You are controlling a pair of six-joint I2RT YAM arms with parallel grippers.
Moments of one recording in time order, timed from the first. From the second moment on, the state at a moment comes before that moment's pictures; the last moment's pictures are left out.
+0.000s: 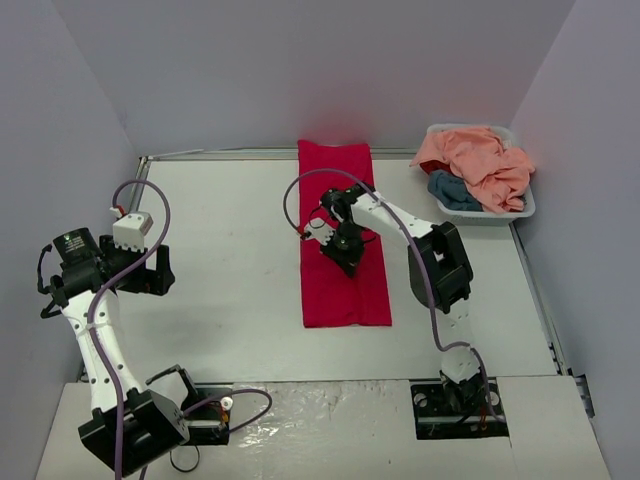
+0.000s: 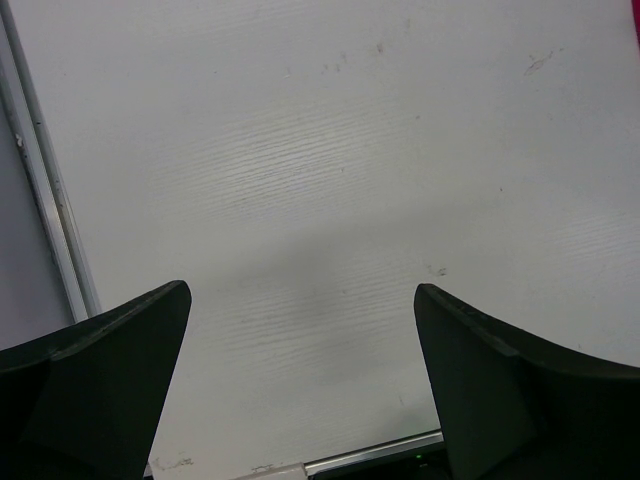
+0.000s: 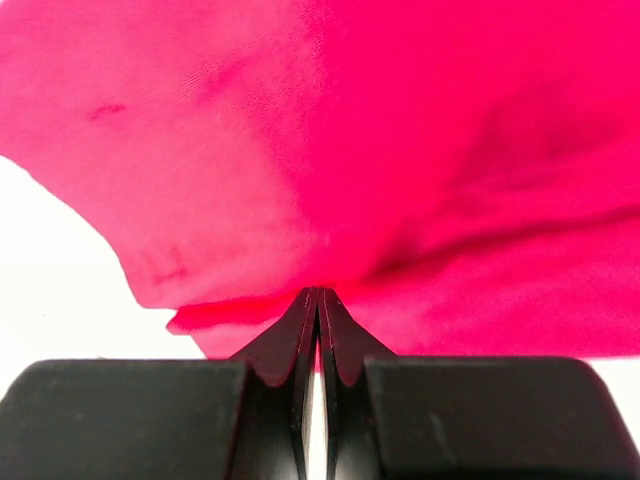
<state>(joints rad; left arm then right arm) 0.53 0.99 1.04 -0.99 0.55 0.56 0.60 2.17 1.74 -1.17 -0.23 -0.53</state>
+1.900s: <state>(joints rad) 0.53 1.03 1.04 -1.01 0.55 0.57 0.48 2.56 2.34 -1.07 -0.02 -0.44</state>
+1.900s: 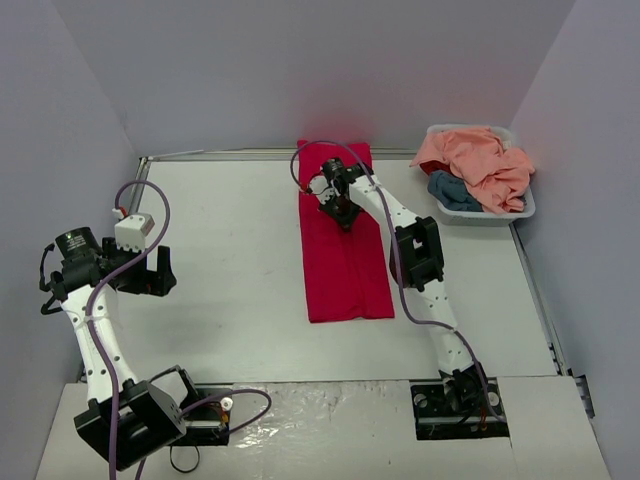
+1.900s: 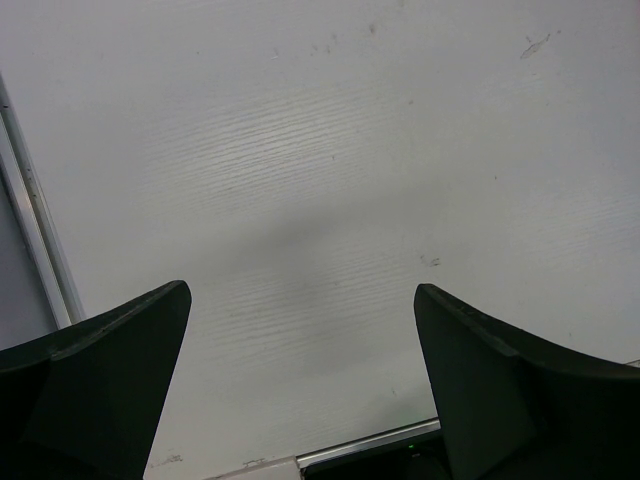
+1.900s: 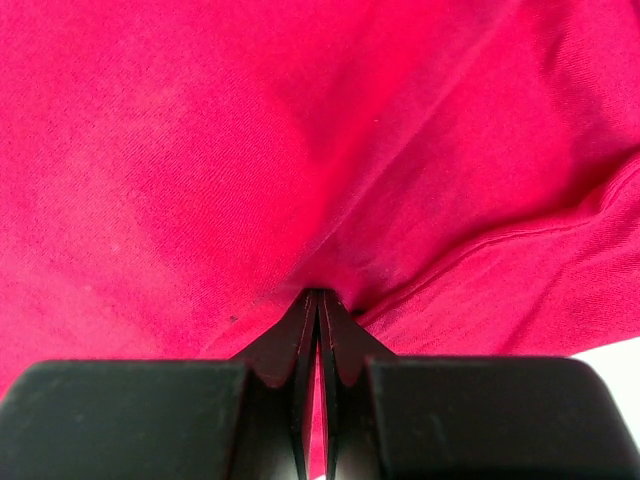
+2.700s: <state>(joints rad) 0.53 1.01 1.04 -1.03 0.59 0.59 0.48 2.26 2.06 -1.03 -0.05 -0.43</state>
